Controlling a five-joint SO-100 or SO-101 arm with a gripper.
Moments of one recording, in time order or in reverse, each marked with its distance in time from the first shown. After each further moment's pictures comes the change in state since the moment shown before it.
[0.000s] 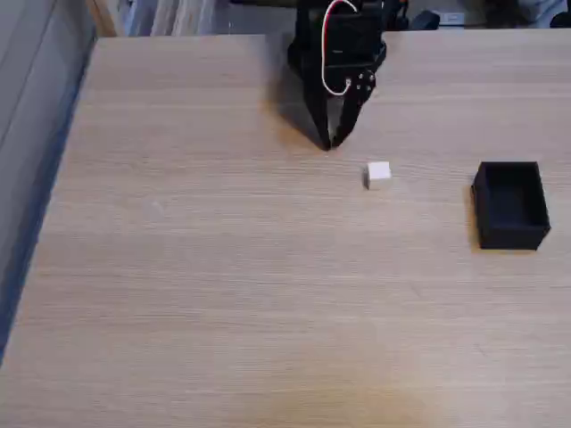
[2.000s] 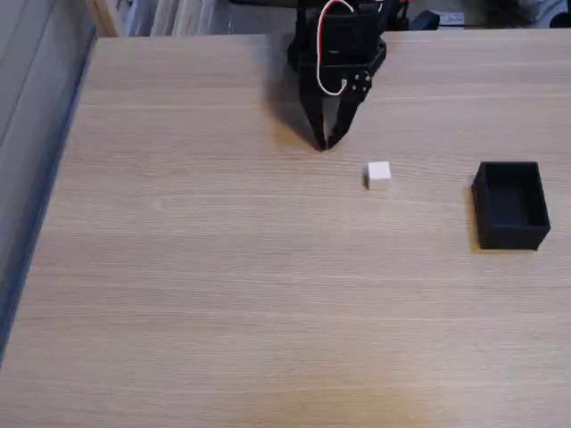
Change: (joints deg) arm 2.7 0.0 0.0 -0.2 -1.7
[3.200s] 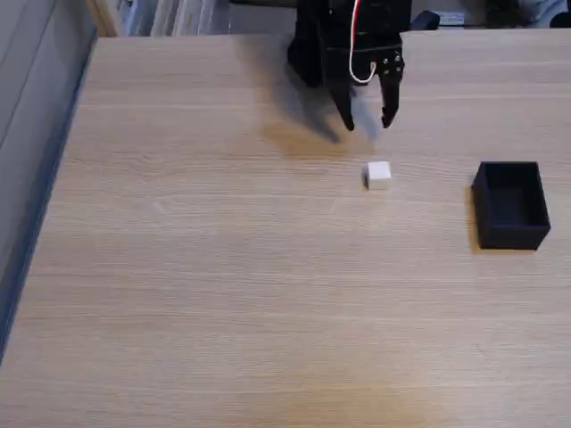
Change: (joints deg) arm -13.9 -36.7 -27.9 -1.2 11.5
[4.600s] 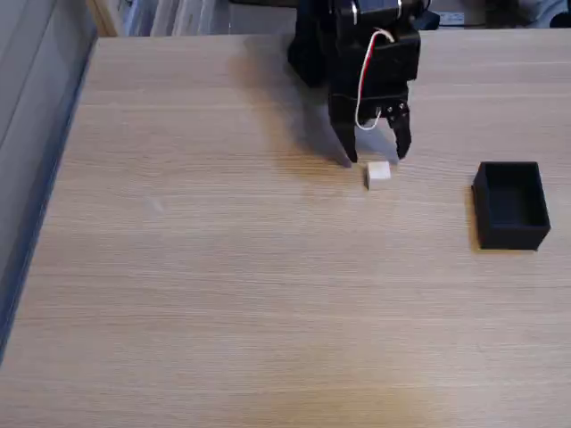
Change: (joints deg) arm 0.3 -26.6 -5.1 -17.5 1.4
